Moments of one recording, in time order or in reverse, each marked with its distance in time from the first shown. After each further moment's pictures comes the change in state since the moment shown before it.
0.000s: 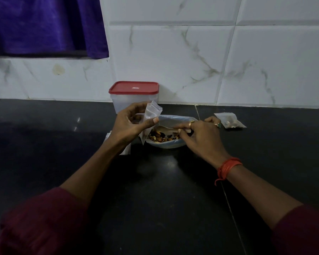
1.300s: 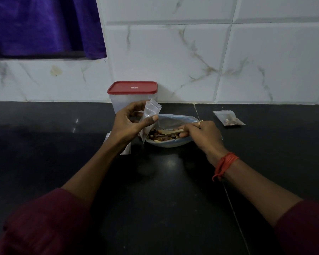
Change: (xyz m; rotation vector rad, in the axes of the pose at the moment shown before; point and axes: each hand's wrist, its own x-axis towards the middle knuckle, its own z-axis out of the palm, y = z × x) left_hand 0.003 -0.005 -0.001 0.000 0.022 0.030; right_hand 0.001 -0.014 -0.007 0.393 -0.043 0.630
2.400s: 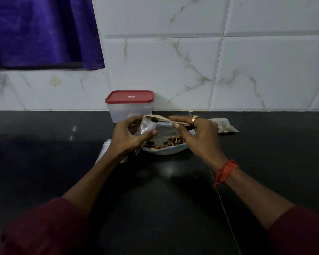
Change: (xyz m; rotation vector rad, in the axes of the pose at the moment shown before) left_hand -0.007 0.001 0.004 0.148 -0.028 0.033; right_hand -0.005 -0.009 -0.009 -0.001 0.126 -0.604
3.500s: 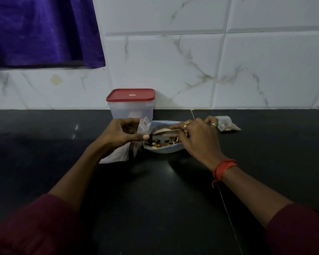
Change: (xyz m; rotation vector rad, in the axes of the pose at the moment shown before) left_hand 0.010 -0.004 -0.033 -0.122 -0.277 -0.228; right_hand 0.000 0.021 0.007 -0.551 -0.085 -0.215
